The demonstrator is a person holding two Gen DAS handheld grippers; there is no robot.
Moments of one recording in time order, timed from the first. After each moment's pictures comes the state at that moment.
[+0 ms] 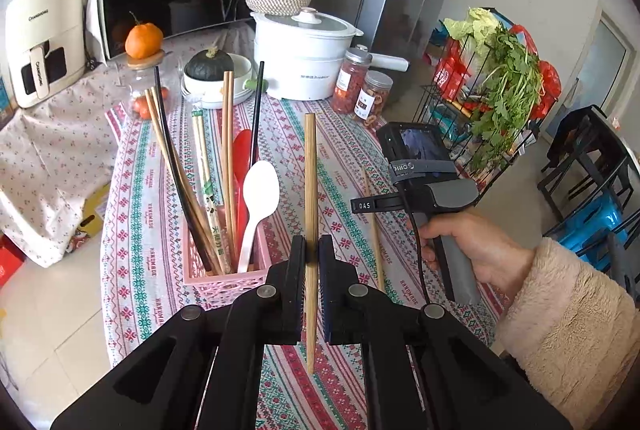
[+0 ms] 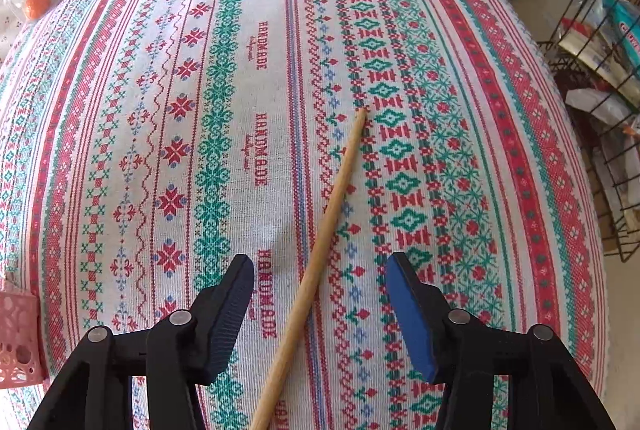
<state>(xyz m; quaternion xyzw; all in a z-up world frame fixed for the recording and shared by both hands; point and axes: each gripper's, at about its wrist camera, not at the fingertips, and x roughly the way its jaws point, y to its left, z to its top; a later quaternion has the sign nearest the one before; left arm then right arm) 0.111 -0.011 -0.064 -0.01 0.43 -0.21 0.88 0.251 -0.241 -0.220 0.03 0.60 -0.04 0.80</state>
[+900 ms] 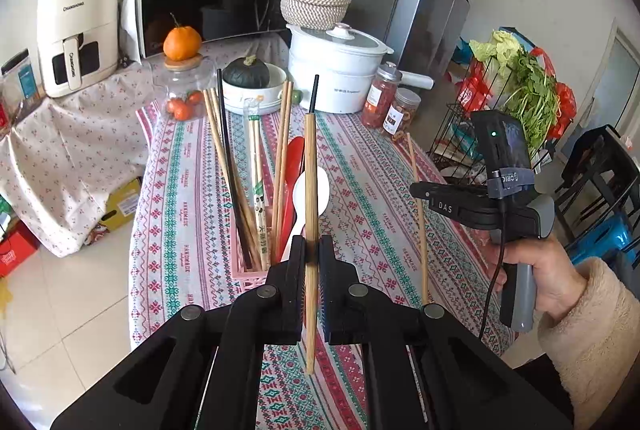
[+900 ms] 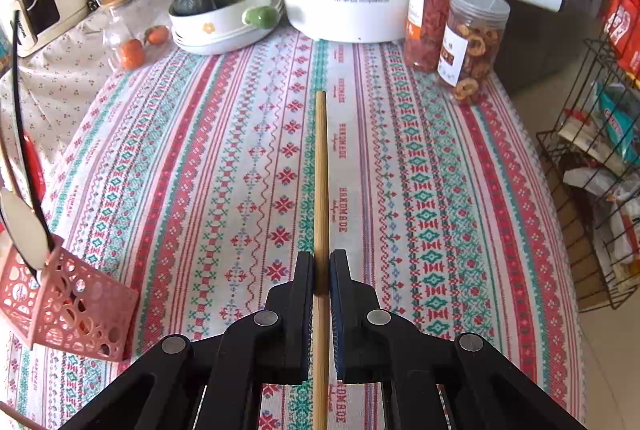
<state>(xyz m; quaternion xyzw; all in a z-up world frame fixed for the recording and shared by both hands) 0.106 0.024 -0.058 -0.03 0.41 -0.18 0.89 0.194 -0.211 -0.129 0.02 0.48 0.03 0.88</state>
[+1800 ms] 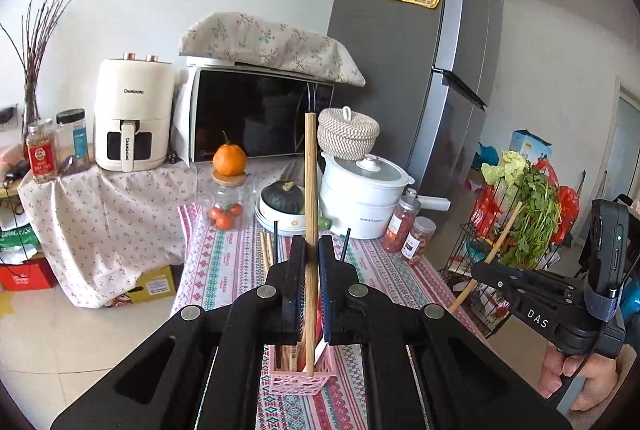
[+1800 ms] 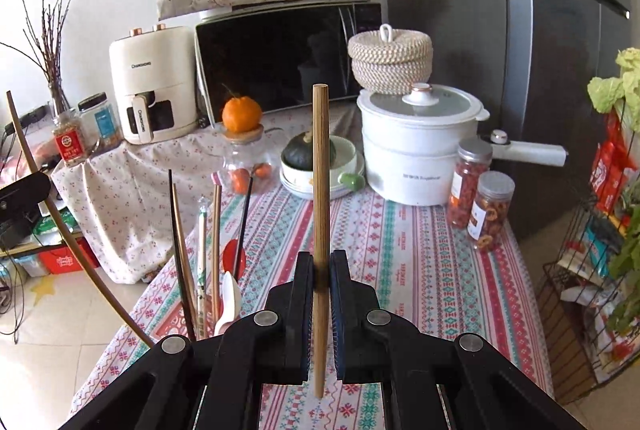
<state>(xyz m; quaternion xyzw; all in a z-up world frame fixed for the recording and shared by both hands) 0.085 0.060 0.011 -0.08 0.22 -0.11 0.97 0.104 -0.175 -0.003 0.01 0.29 0.11 0.95</state>
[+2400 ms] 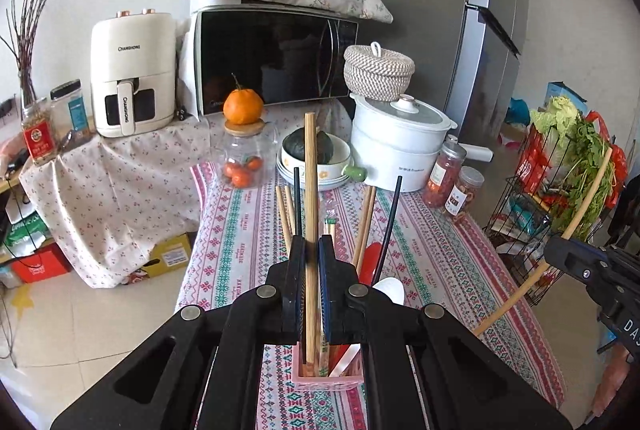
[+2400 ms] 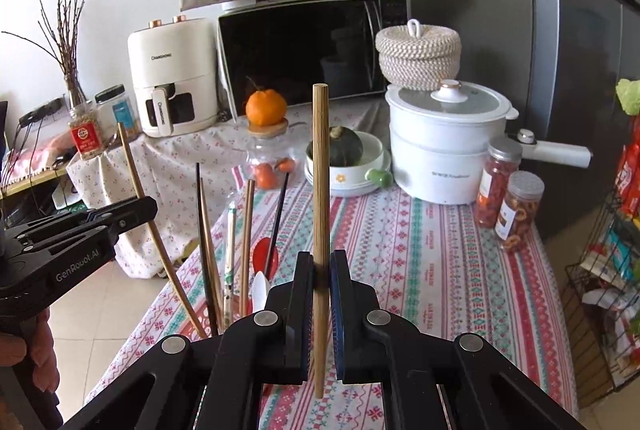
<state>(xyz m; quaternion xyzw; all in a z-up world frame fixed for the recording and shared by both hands) 0.157 0.038 -0.050 -0.04 0.32 -0.07 0.94 0.110 -0.155 -0.010 0.01 0.30 0.14 0.94</state>
